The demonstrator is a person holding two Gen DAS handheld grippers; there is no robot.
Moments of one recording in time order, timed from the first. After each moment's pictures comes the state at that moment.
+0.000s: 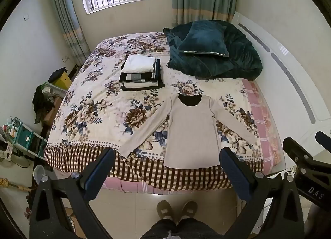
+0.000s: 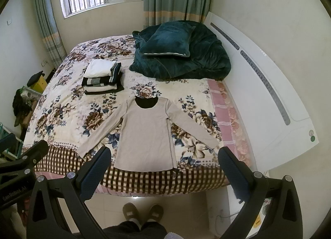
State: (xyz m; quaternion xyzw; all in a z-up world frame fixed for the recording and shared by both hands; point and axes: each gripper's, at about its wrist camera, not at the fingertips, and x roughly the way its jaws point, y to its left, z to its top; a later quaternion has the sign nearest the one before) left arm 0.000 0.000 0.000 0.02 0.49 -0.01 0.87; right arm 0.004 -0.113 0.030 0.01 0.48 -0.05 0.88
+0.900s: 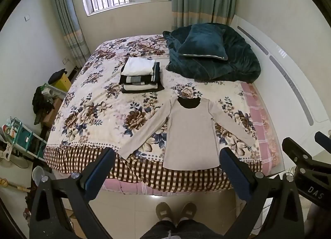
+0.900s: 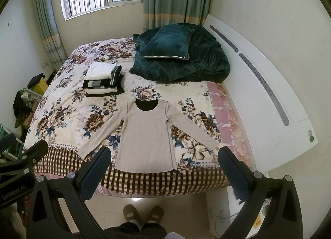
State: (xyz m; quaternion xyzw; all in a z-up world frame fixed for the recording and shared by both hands) left arm 0.000 0.000 0.000 0.01 0.48 -0.01 0.88; right arm -0.002 -0.120 0.041 0.01 0.47 -0.05 0.88
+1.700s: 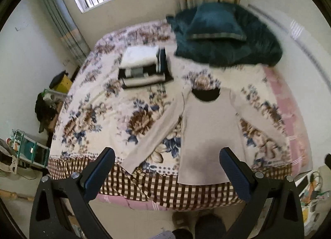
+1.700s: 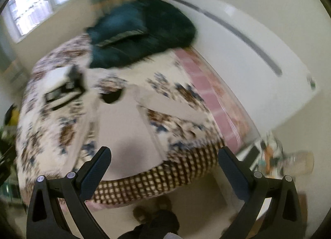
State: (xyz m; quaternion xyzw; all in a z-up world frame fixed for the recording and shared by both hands) left arm 0.153 -0.034 -0.141 0.07 0.52 0.02 0.85; right arm 0.061 -0.239 -0.128 0.15 0.54 -0.20 0.81
